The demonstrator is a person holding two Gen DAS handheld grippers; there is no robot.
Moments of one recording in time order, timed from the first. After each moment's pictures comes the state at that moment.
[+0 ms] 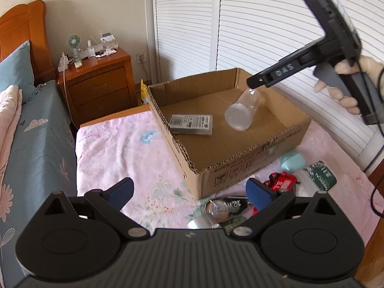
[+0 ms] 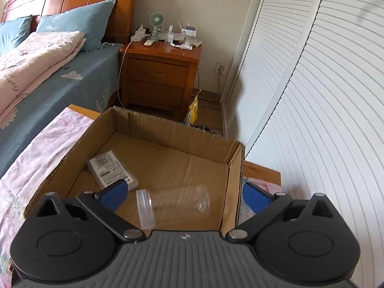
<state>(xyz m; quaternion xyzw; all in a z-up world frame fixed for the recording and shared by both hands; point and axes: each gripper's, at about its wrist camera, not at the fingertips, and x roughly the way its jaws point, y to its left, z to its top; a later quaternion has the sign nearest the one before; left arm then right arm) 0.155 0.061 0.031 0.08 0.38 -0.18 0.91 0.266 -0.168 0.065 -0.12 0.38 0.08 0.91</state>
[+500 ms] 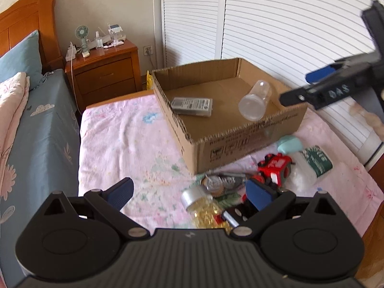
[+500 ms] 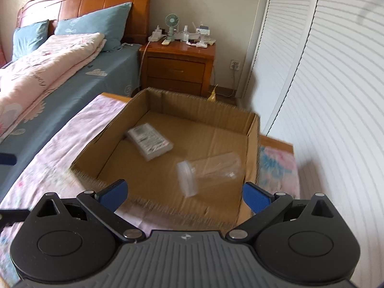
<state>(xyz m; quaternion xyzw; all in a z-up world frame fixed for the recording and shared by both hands) 0.121 0.064 0.023 0.07 0.39 -0.16 0.90 0.173 -0.170 0.059 -0.09 0.38 0.13 0.91</state>
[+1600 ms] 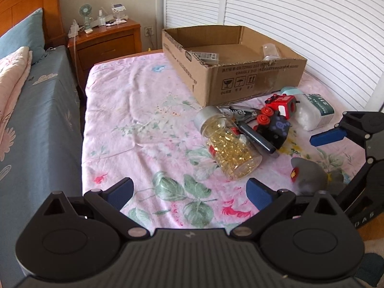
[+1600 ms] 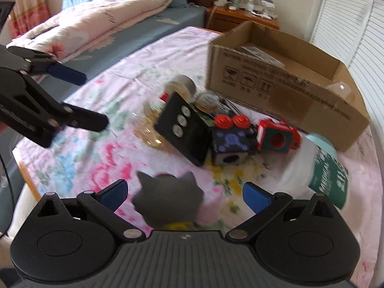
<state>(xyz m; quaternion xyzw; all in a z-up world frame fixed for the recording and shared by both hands) 0.068 0.110 -0.023 0.06 0.42 -0.18 0.89 0.043 -0.081 -0.039 -0.14 0.44 0.21 0.86</state>
